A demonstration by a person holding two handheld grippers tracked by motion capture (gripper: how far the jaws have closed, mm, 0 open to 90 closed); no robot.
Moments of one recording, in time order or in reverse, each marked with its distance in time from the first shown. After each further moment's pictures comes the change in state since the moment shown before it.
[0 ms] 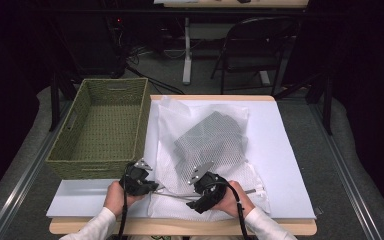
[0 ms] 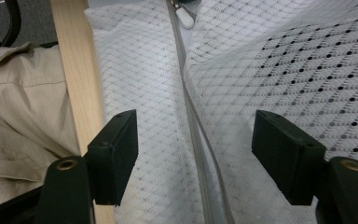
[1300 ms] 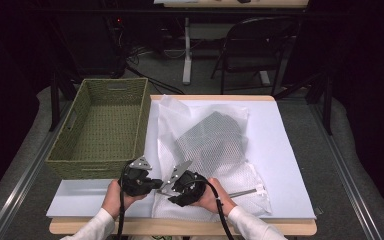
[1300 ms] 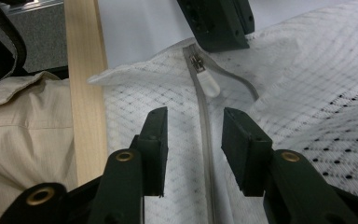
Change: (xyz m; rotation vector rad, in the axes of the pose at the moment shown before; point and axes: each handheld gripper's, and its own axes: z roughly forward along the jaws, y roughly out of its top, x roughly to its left) left arm -0.016 0.009 -0.026 -0.125 -0.082 0.061; right arm 0.007 0.036 0.039 -0.039 0.071 -0.051
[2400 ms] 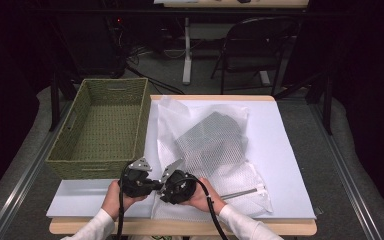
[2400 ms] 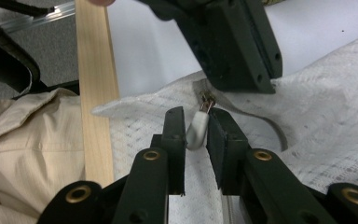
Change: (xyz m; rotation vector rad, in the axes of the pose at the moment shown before) left arm -0.002 -0.001 0.000 -0.008 -0.027 0.006; right arm -0.001 0.014 0.023 -0.008 0.074 0.037
